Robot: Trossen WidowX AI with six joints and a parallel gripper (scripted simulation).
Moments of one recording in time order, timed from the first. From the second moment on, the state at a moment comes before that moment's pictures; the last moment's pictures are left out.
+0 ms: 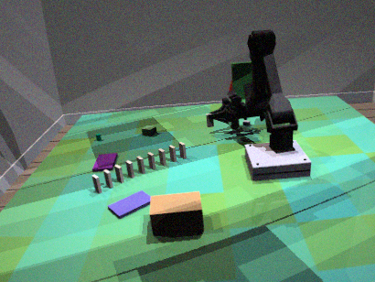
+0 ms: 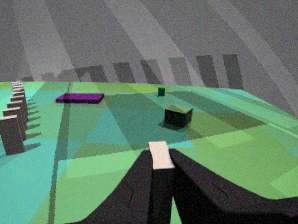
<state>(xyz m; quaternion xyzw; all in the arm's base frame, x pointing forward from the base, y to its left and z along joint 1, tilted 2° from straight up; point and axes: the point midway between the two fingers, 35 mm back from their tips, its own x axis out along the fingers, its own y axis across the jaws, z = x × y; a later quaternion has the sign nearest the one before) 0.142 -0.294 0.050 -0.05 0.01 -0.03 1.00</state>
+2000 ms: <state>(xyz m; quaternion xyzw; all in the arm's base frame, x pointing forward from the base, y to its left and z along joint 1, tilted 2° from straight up) 0.159 -0.318 0.062 0.09 0.04 -0.09 0.99</state>
